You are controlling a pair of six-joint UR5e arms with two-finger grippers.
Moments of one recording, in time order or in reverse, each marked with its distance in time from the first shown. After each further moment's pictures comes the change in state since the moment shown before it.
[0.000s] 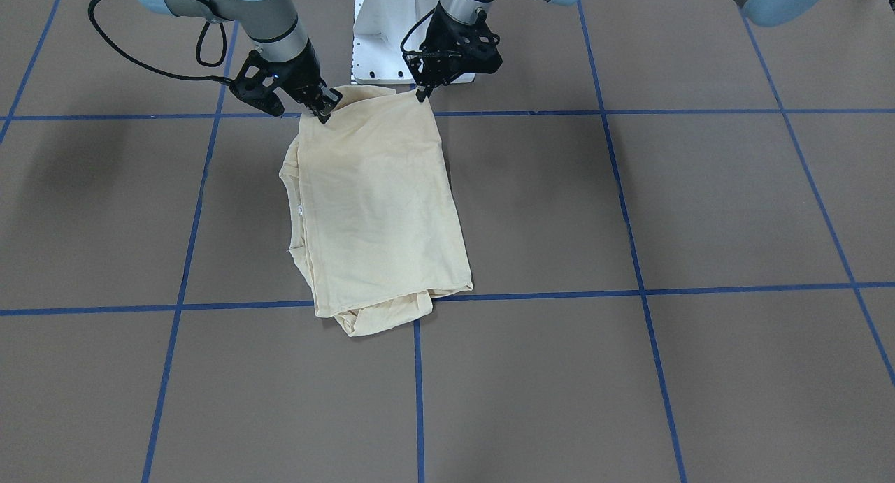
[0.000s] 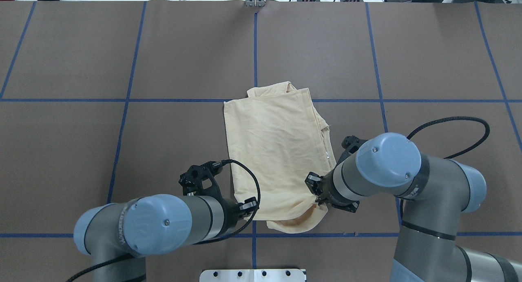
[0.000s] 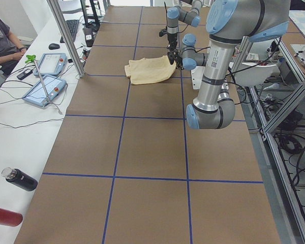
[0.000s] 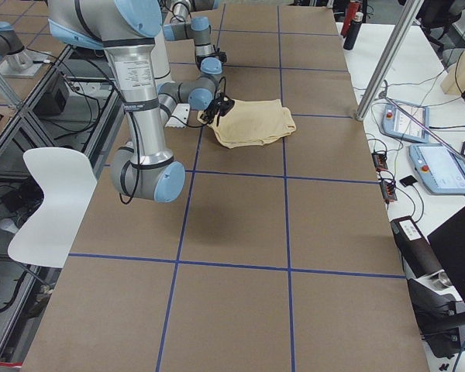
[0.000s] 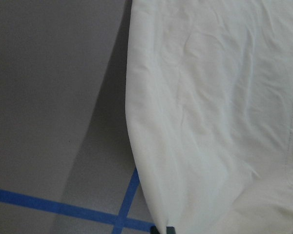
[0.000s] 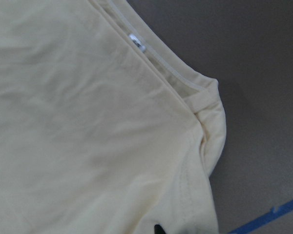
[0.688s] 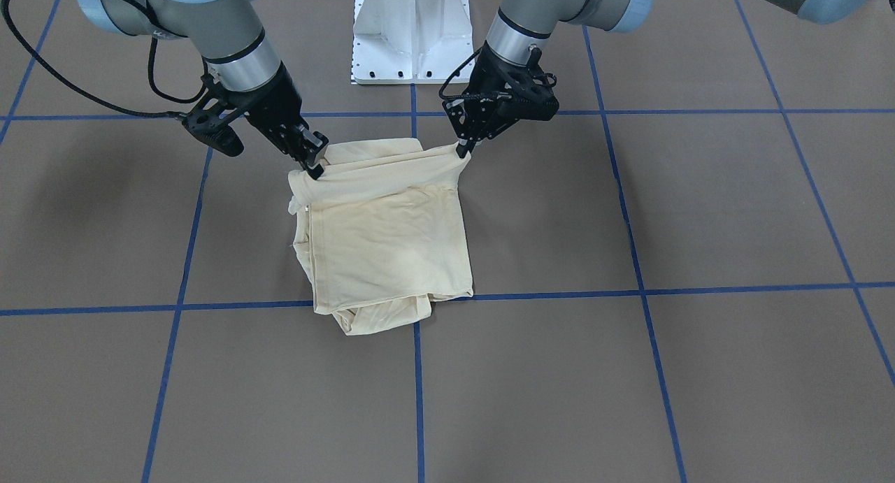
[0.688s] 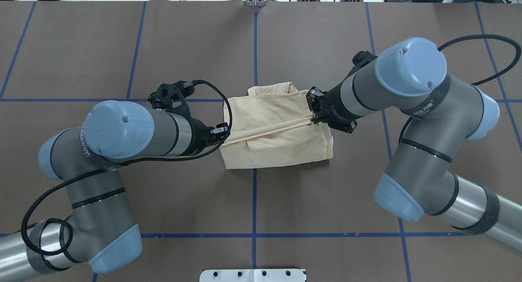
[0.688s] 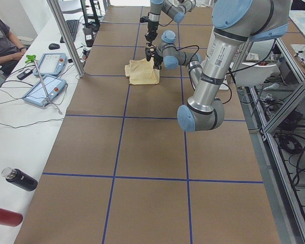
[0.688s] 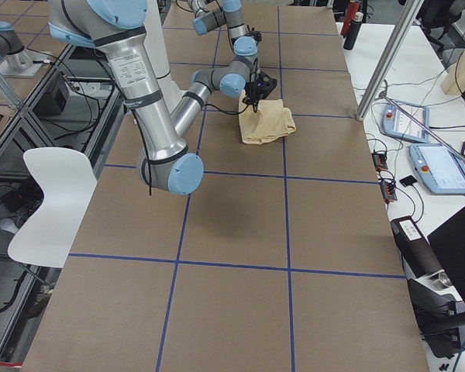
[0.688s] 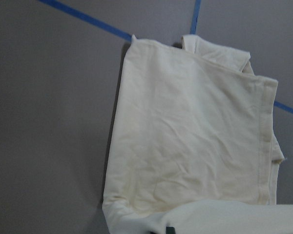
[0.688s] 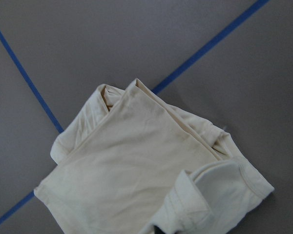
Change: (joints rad) left arm -0.265 -0.011 0.054 -0.017 -0.111 0.207; right arm 0.253 0.161 -0.130 0.061 0.009 -0.043
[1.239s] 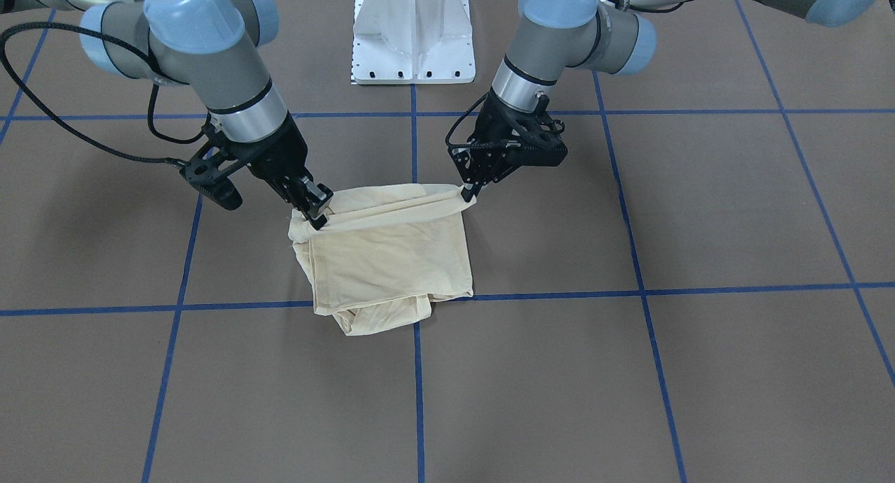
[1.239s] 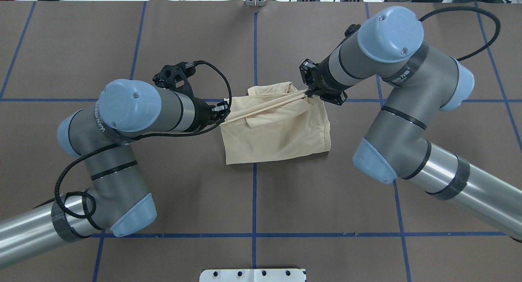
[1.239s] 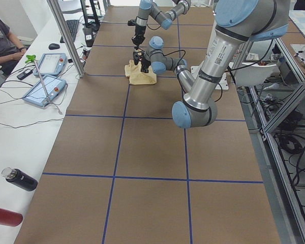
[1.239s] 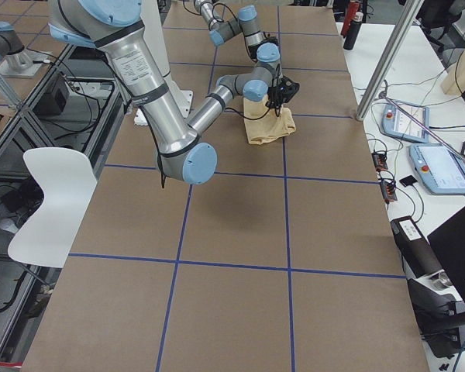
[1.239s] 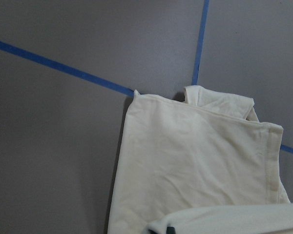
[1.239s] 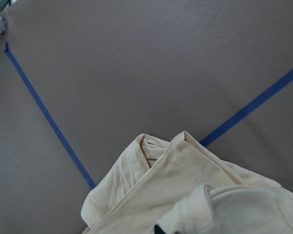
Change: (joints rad) left arm -0.084 -0.076 0.217 -0.172 -0.006 0.010; right arm 0.058 0.118 -0.284 0.184 -0.004 -0.006
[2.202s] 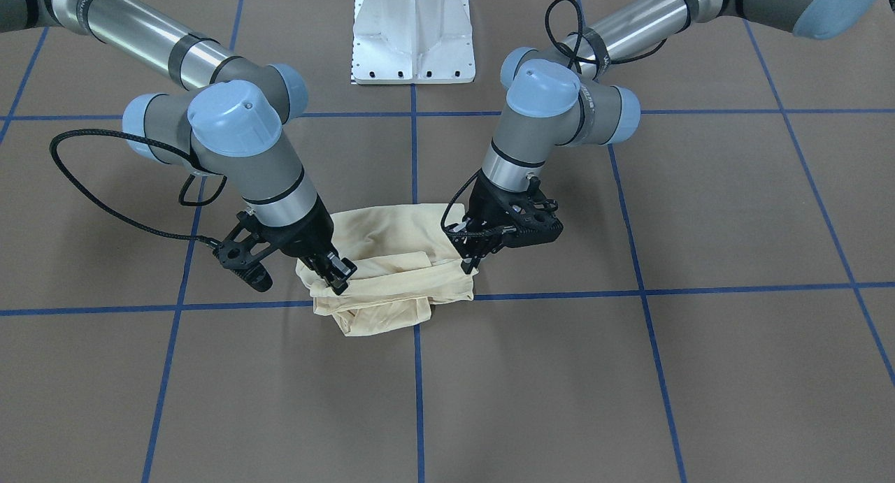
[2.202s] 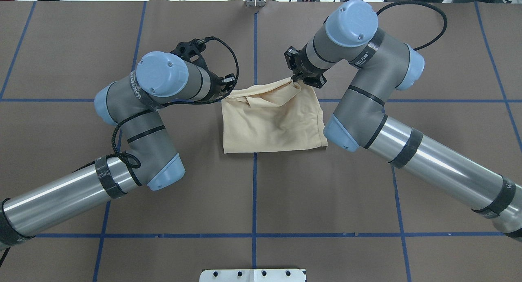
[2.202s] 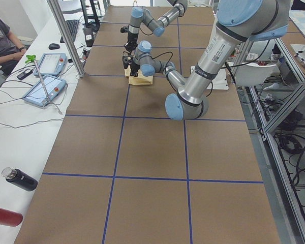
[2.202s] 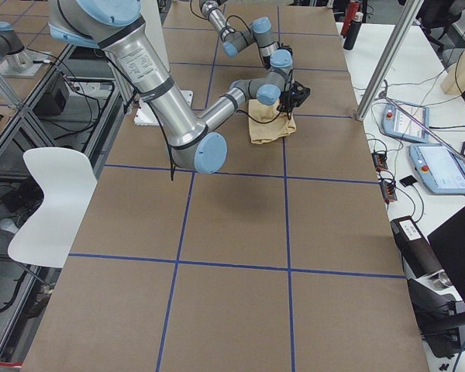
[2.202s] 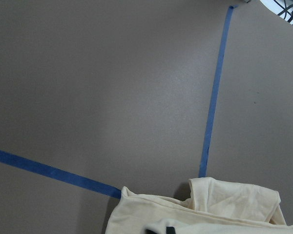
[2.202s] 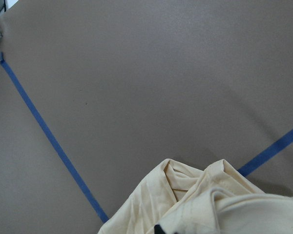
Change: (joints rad) left arm -0.044 -0.114 0.244 -0.070 0.005 -0.014; right arm 0.009 0.118 -0.215 0.057 -0.001 0.000
